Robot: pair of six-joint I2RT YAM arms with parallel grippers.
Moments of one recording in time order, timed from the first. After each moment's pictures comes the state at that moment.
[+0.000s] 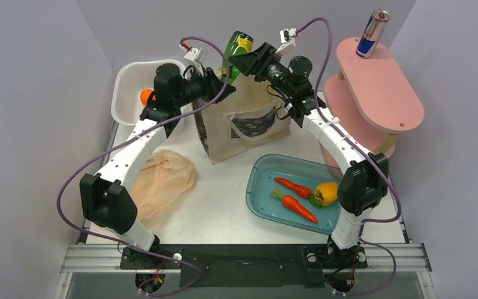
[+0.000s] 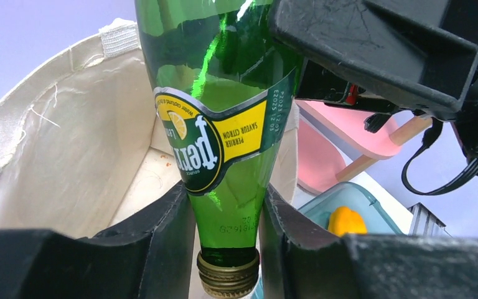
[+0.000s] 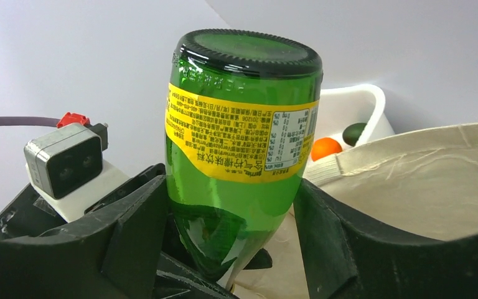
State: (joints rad) left arm -0.36 1.61 1.51 0.05 0.56 -0.40; right arm 0.45 1.80 1.70 0.31 -0.38 0.85
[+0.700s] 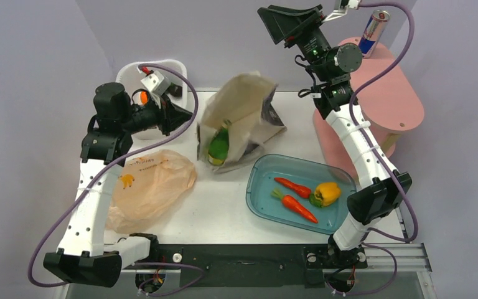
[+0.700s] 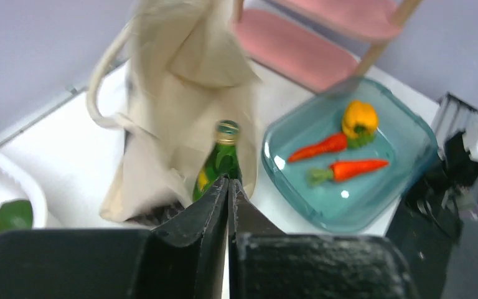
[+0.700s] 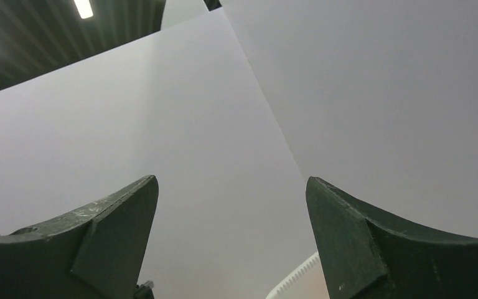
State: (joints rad) left arm -0.13 1.19 1.43 -0.47 0.80 -0.02; right arm 0.37 1.70 1.89 0.50 -0.39 0.86
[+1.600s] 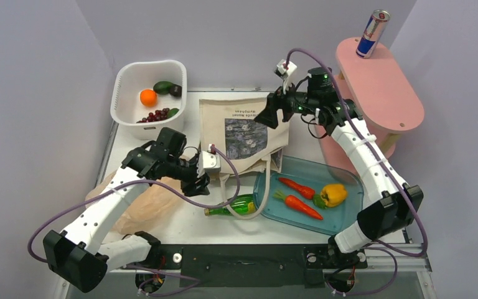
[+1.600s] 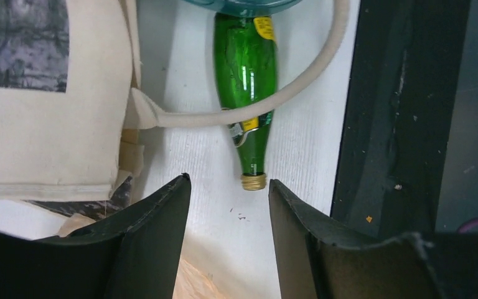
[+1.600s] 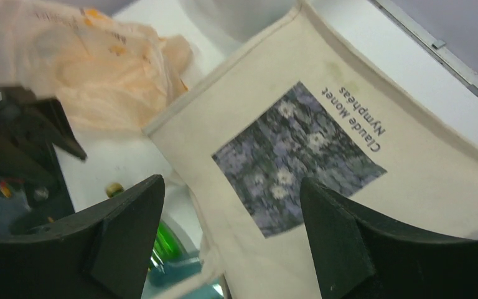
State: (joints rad) left arm -0.51 1.13 1.12 -1.01 0.67 0.75; right arm 0.36 1.55 1.62 -0.50 -0.71 -0.05
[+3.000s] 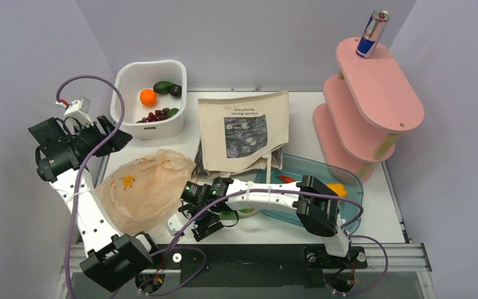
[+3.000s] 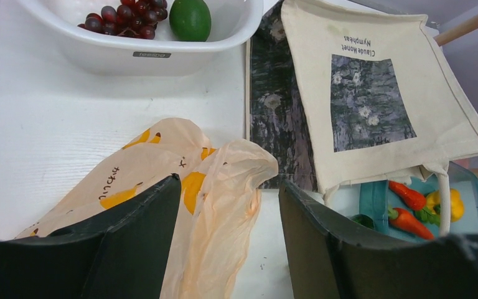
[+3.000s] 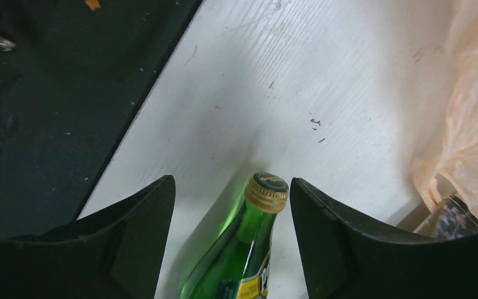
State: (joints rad) left arm 0.61 1.12 1.28 -0.83 0.81 0.00; right arm 1.30 1.96 1.57 -0.78 -0.26 -0.86
